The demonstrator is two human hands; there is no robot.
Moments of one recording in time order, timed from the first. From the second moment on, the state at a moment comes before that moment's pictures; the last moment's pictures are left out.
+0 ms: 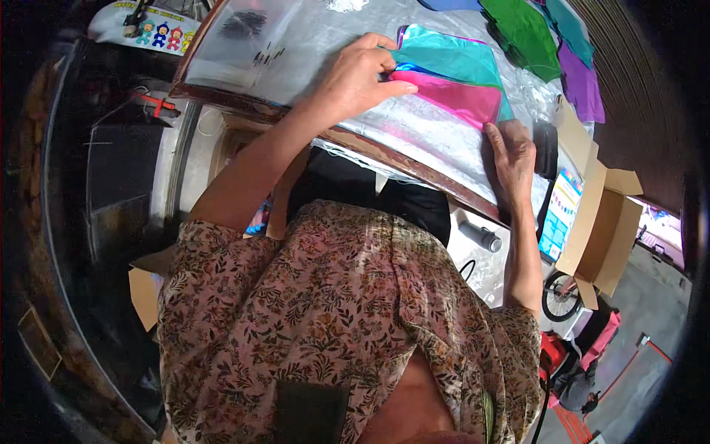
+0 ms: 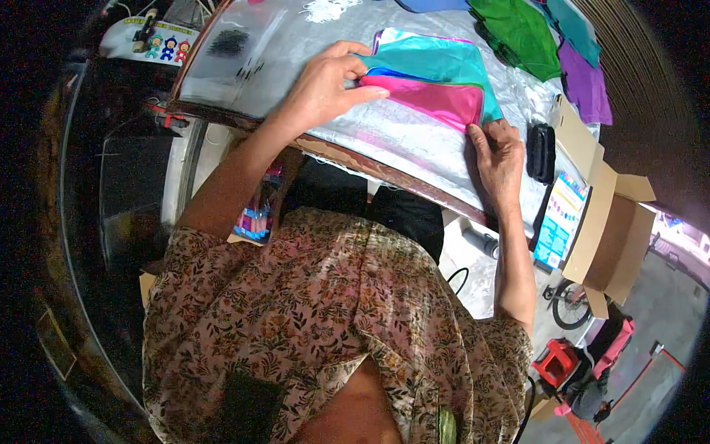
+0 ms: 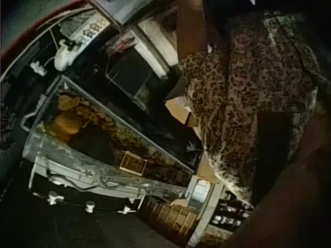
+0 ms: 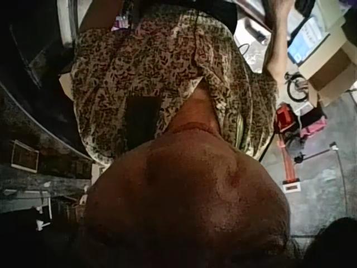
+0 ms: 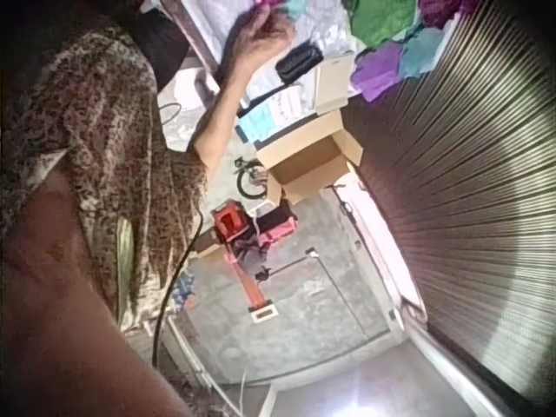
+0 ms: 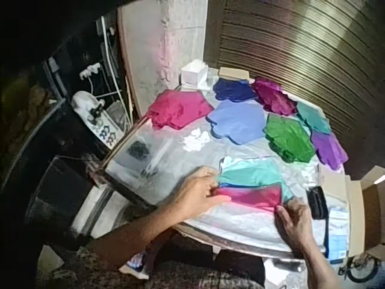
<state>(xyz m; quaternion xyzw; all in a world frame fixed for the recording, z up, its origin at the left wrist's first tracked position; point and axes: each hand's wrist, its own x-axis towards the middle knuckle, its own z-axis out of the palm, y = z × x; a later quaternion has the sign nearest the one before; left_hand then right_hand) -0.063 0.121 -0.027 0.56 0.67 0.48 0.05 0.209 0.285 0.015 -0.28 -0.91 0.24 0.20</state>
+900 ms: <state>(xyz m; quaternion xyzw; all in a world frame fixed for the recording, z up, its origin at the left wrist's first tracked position) -0.058 0.133 -0.019 0.56 0.73 0.39 0.05 0.200 0.268 0.013 -0.33 -0.92 -0.05 0.19</state>
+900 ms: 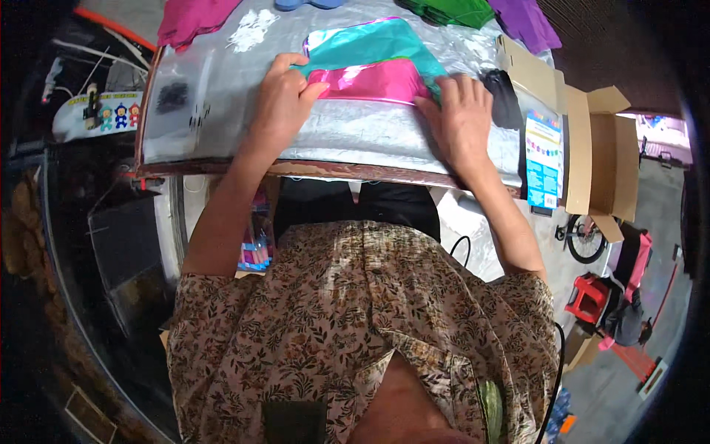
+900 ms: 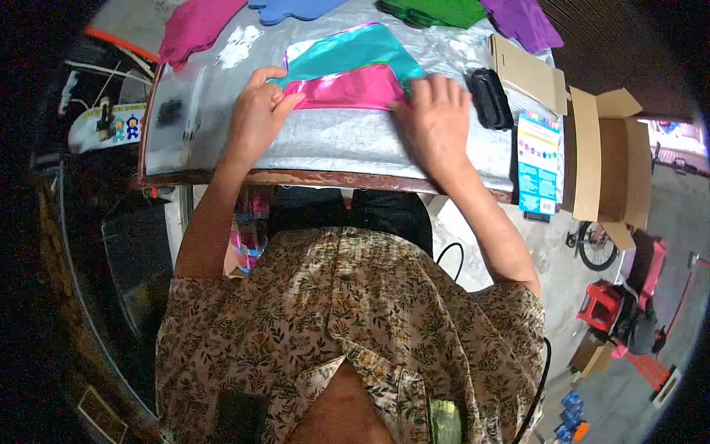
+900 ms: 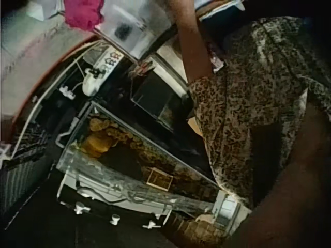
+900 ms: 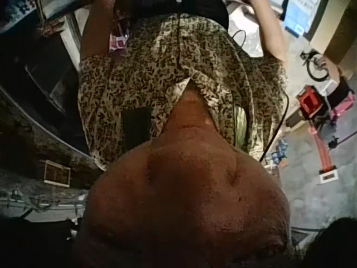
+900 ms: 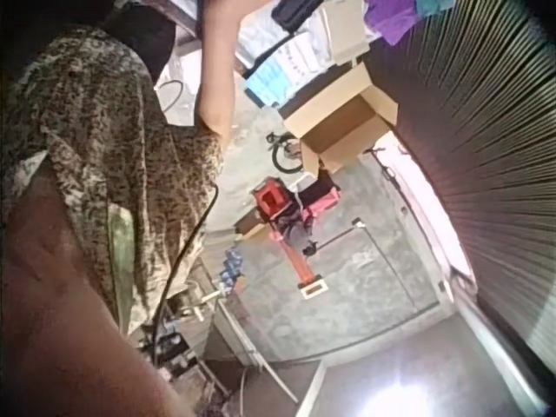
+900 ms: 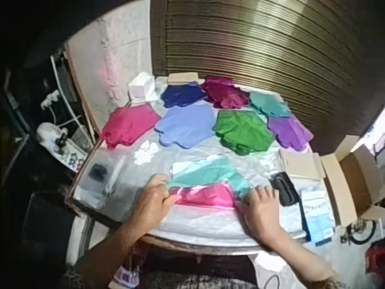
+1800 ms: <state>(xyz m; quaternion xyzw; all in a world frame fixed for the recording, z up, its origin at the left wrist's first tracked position) -0.073 0.121 -0.016 0.52 0.70 0.49 0.09 0.193 0.252 0.016 -0.13 -0.99 0.09 0.02</state>
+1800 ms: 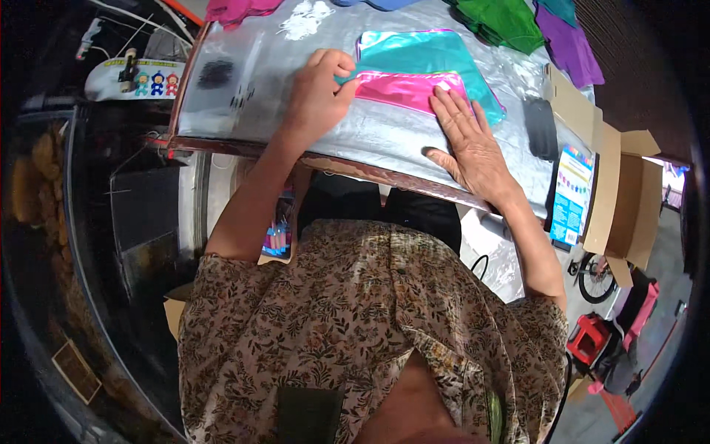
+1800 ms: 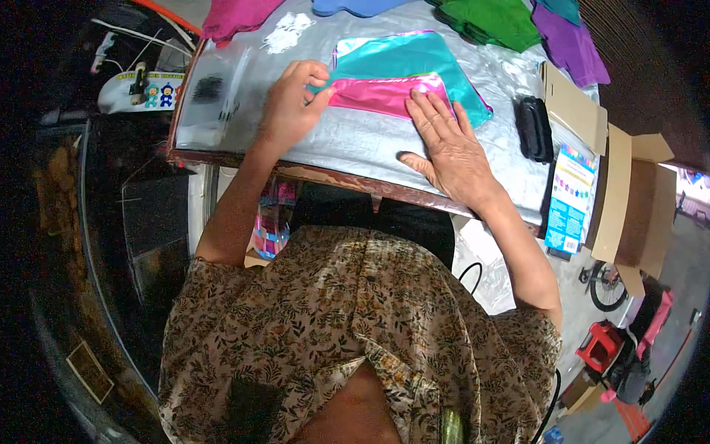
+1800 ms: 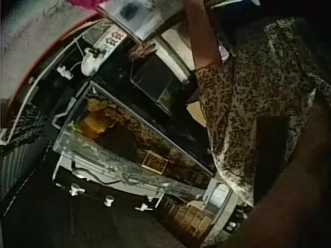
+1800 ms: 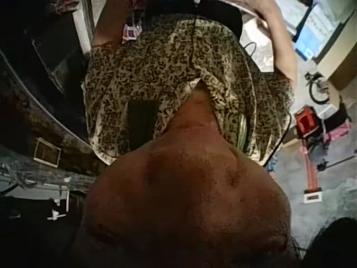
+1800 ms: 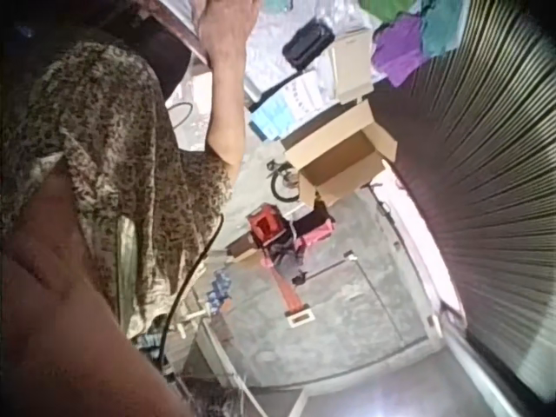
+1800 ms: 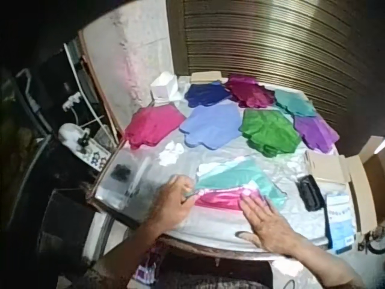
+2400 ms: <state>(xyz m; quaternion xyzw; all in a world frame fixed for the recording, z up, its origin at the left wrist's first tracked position) 0.002 0.155 -0.005 0.61 0.72 0.30 -0.09 0.184 0.256 0.014 -0.11 -0.98 0.08 0.11</state>
